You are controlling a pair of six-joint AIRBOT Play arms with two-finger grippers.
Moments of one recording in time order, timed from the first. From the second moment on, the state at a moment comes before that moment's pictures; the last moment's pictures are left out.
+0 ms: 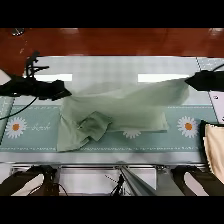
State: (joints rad) left arm -0.05 -1.13 1.03 0.94 -1.12 -1.52; right arm -0.11 -0.93 1.15 -1.16 1.19 1.44
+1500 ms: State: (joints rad) left arm 0.26 -1.23 0.59 0.98 -1.24 -1.44; right arm -0.48 -1.36 0.82 -0.90 1.21 1.25
